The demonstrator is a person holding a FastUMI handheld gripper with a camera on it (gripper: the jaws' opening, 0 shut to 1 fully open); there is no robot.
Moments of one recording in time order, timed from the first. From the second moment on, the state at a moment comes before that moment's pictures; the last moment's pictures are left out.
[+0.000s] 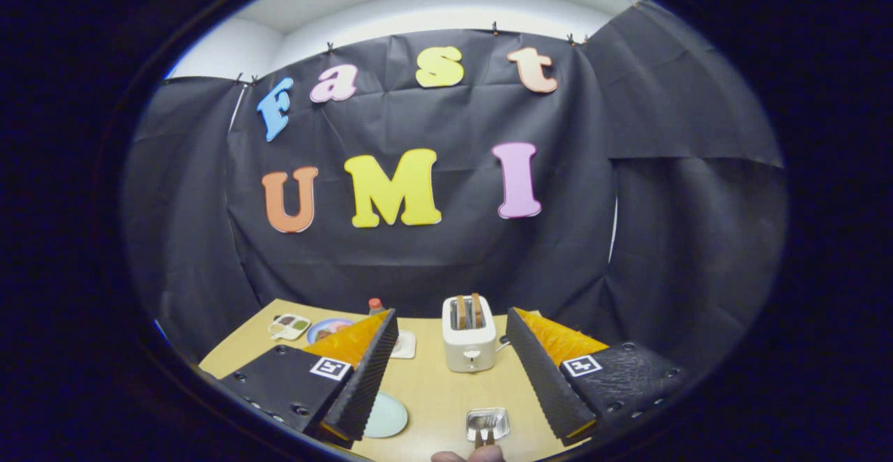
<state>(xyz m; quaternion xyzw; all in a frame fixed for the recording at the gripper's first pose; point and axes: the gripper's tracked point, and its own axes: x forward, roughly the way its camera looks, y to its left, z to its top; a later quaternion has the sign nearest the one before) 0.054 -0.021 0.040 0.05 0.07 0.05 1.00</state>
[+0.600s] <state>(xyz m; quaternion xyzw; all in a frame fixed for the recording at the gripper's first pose) 0.006 -0.014 0.047 0.05 0.03 0.01 1.00</state>
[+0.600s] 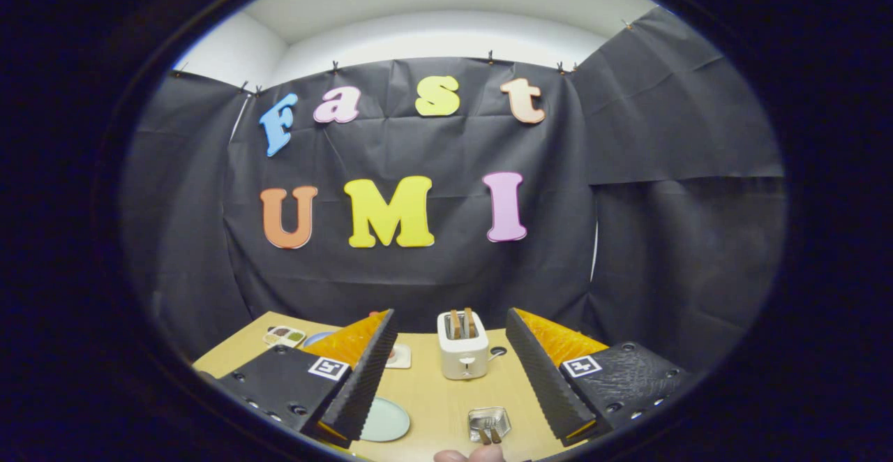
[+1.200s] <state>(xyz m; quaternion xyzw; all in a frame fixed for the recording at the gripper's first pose) 0.003 -0.004 0.053 0.04 0.03 0.02 1.00</state>
